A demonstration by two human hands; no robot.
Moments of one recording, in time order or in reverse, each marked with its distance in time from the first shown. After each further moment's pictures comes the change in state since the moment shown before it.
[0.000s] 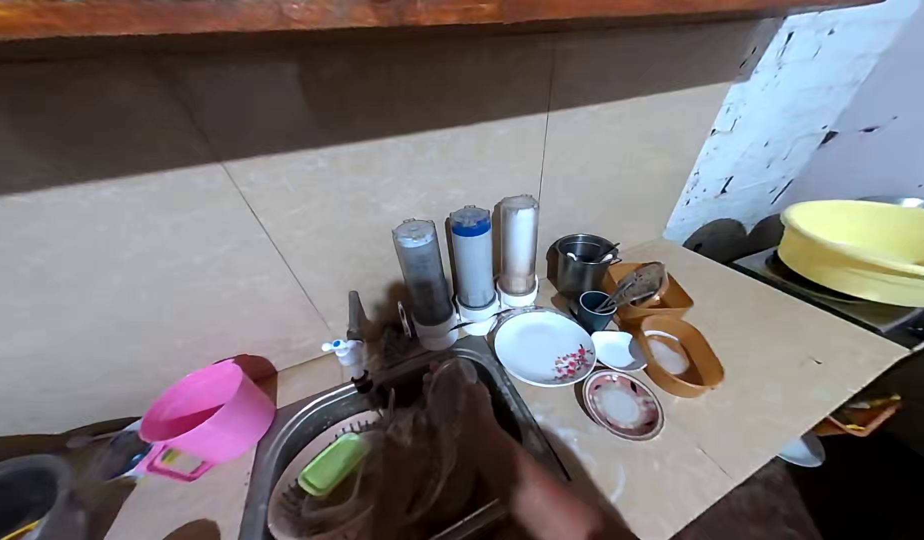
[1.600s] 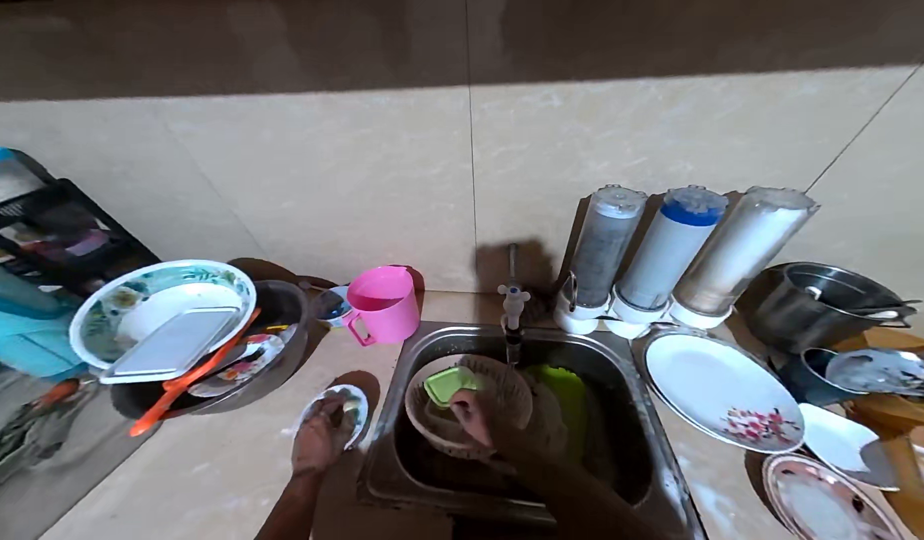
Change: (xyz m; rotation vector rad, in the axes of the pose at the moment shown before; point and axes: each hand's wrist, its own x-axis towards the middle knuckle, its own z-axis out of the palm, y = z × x) left_hand -0.031 -0.284 -0.190 0.371 0.380 -0.341; right_hand 0.077 0.183 0.002 -1.749 -0.940 -0.129
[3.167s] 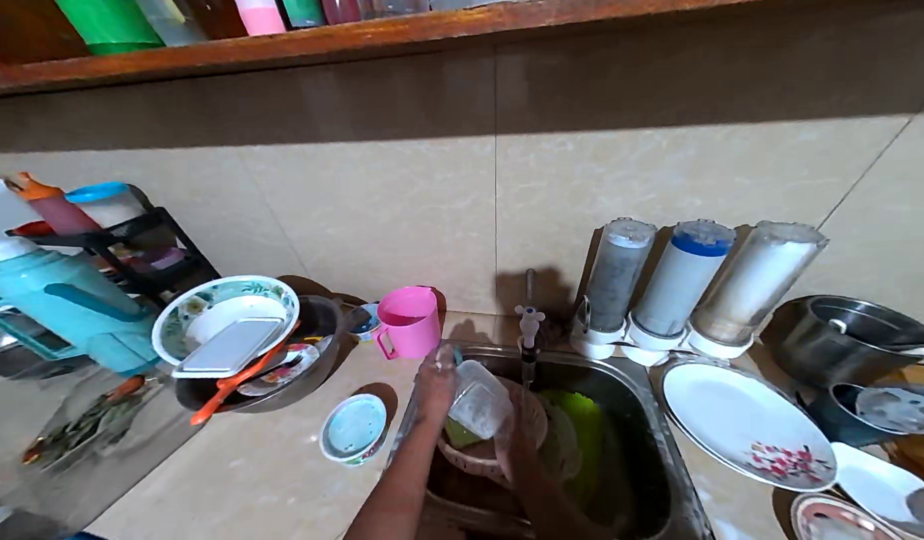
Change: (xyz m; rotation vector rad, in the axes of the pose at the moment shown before) left_hand -0.011 0.209 -0.013 -0.631 0.041 -0.028; right_hand -0.017 -0.007 0.022 1.145 0.706 0.087
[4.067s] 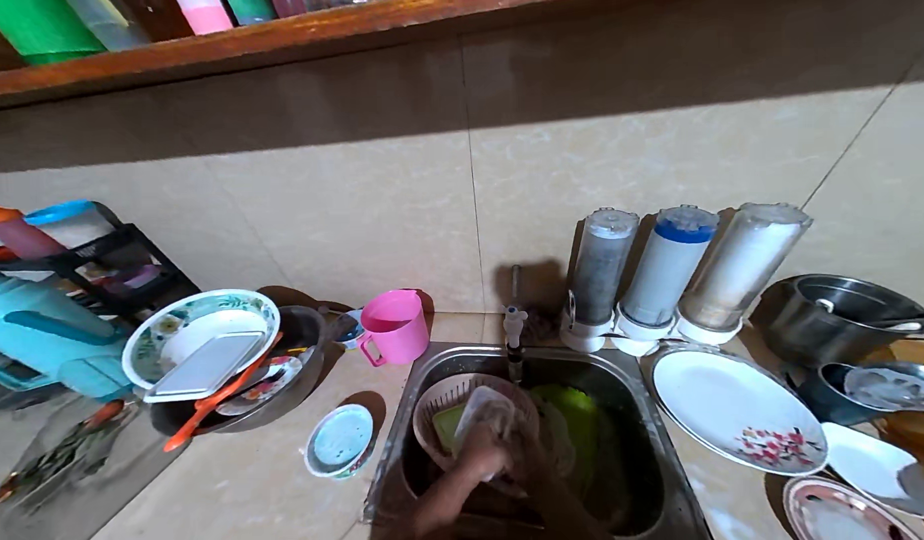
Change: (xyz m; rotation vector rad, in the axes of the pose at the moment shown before) left_hand -0.061 -0.042 0.068 0.338 -0.651 -0.038; right_hand -0.009 -0.014 -0.051 0.123 -0.226 0.157
